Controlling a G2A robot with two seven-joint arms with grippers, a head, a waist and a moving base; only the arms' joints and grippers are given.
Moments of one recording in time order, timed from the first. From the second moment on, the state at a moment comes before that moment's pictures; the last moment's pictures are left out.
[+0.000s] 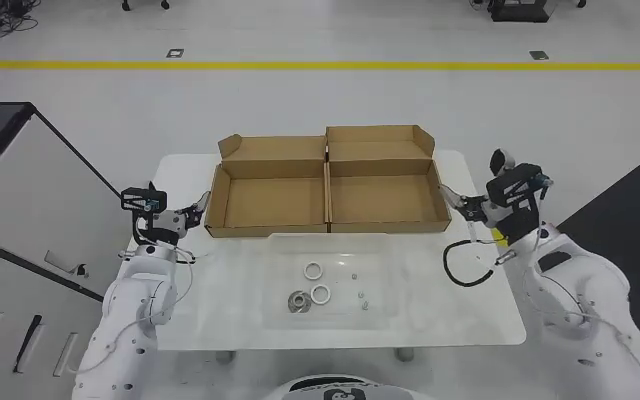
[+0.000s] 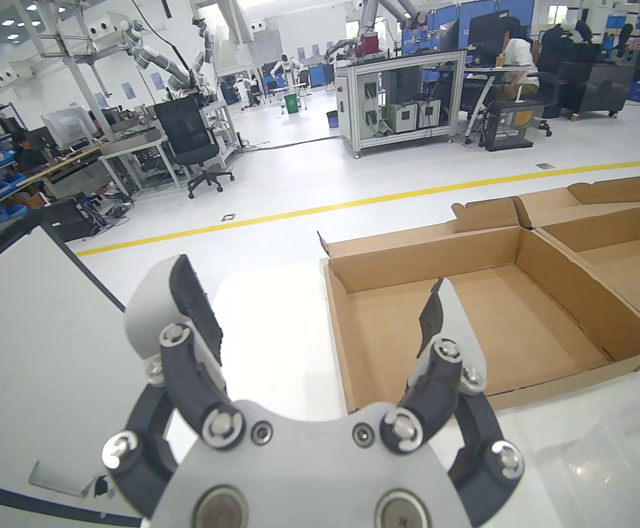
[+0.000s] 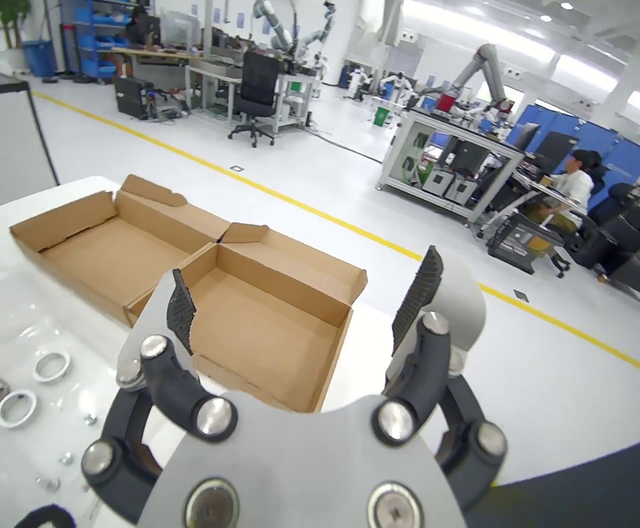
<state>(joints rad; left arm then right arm) 1.73 -1.15 -1.60 -1.80 1.33 0.00 0.00 -1.78 -1.12 1.78 -2.19 -1.15 -0.43 0.35</state>
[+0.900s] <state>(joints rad) 1.73 -1.15 -1.60 -1.80 1.33 0.00 0.00 -1.34 -0.99 1.48 -2.14 -0.70 -0.82 1.00</state>
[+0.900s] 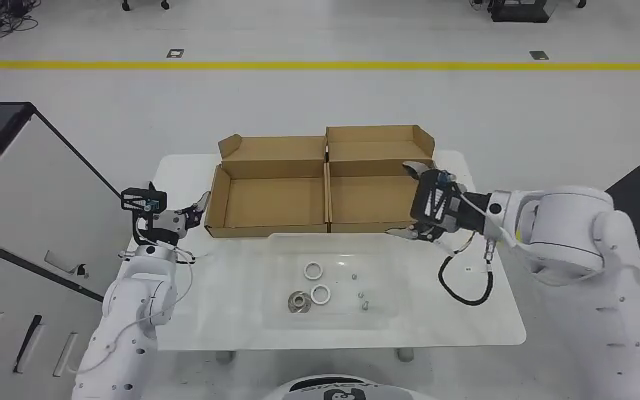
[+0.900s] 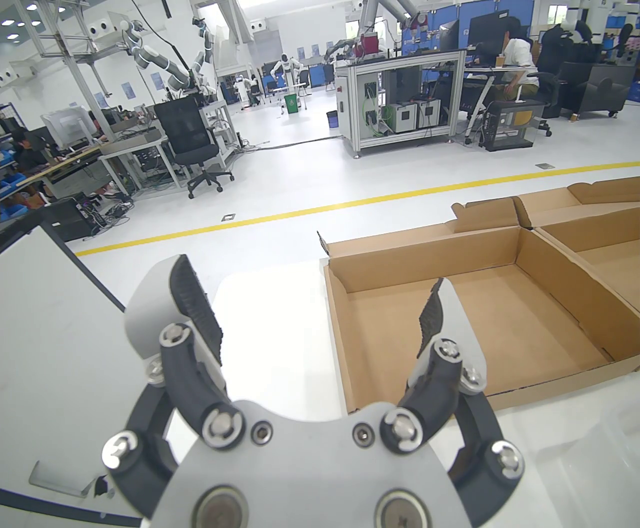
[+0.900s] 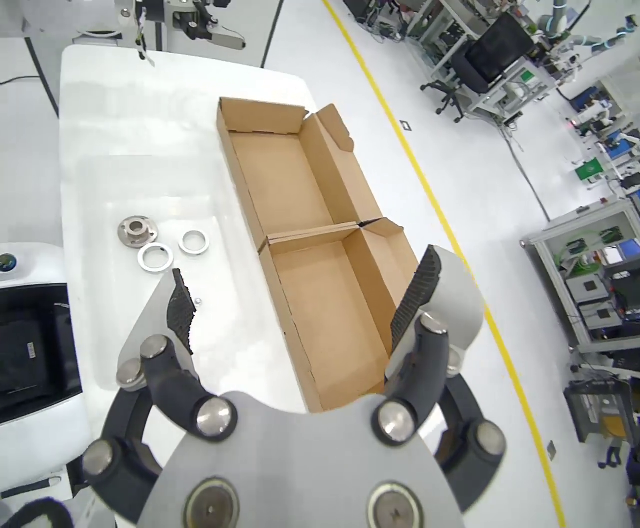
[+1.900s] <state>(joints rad) 1.73 -1.15 -1.60 -1.80 1.33 0.00 0.00 -0.98 -0.72 0.82 -2.02 -0.55 -0.72 1.10</state>
